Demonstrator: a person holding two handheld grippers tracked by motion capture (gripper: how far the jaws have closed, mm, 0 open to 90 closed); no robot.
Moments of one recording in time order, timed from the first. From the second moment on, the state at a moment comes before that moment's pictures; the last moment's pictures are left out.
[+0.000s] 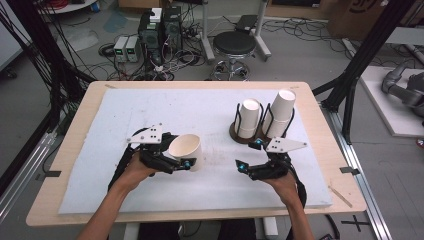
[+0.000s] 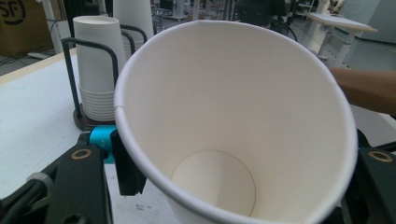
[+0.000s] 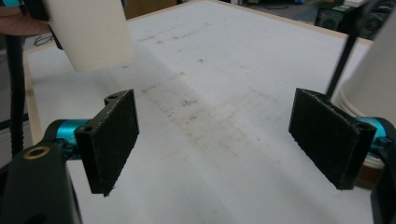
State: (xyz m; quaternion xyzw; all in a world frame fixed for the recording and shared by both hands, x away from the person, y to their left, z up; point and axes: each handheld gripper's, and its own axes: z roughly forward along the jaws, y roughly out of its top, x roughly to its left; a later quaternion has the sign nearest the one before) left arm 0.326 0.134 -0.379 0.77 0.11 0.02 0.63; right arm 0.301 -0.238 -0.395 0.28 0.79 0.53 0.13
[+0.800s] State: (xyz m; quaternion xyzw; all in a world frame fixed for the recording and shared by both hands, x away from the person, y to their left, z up) left arm 0.325 0.152 -0.377 0.80 0.14 0.06 0.58; right arm 0.285 -0.269 -0.418 0.40 0.75 0.48 0.23
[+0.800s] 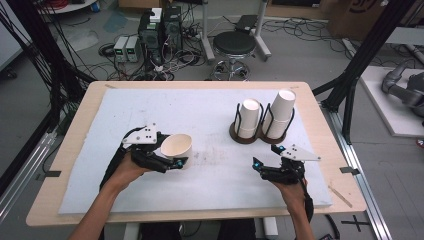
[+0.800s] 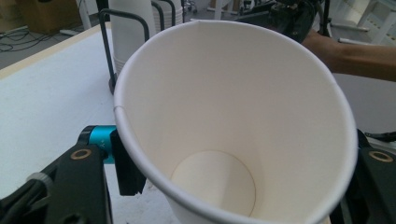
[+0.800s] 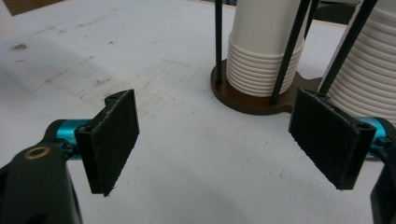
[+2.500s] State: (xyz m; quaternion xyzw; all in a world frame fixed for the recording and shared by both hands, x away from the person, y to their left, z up) left arm 0.330 0.147 -0.379 0.81 0.14 0.06 0.57; right arm 0.287 -0.281 -0.431 0.43 0.73 0.47 0.23
